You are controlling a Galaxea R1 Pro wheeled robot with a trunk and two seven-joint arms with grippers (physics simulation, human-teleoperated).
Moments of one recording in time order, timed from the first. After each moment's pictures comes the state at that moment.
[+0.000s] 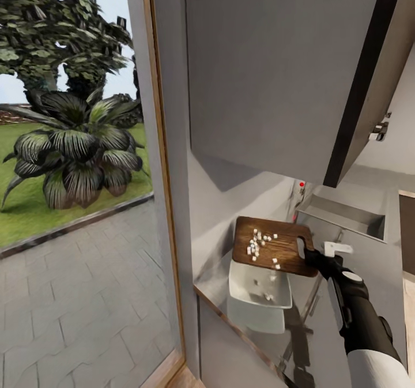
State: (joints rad) left arm 0.41 0.05 -0.01 -0.49 0.11 -0.39 0.11; right arm -0.53 -0.04 -0.38 -1.15 0.15 0.39 0.14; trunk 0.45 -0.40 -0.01
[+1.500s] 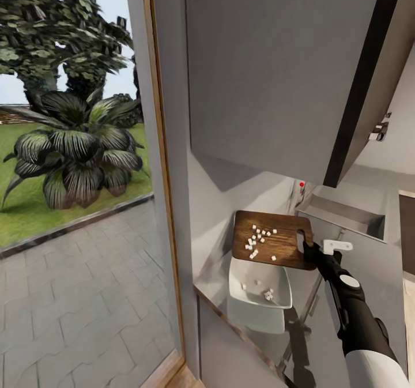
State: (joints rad) left arm 0.41 0.05 -0.01 -0.49 0.11 -0.39 0.11; right arm -0.53 -0.04 -0.37 -1.10 0.16 0.18 0.13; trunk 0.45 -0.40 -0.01
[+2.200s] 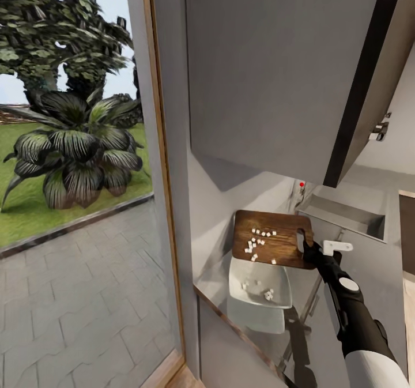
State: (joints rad) left arm 0.41 0.05 -0.01 -0.49 0.11 -0.39 0.11; right arm -0.53 -0.04 -0.38 -1.07 0.16 0.09 0.13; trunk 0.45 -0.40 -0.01
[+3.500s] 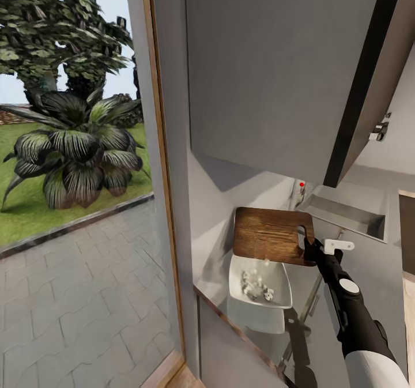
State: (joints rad) left arm 0.41 0.05 -0.01 -0.49 0.11 -0.39 0.11; right arm -0.53 -0.04 -0.38 -1.06 0.16 0.01 0.13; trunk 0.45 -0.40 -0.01
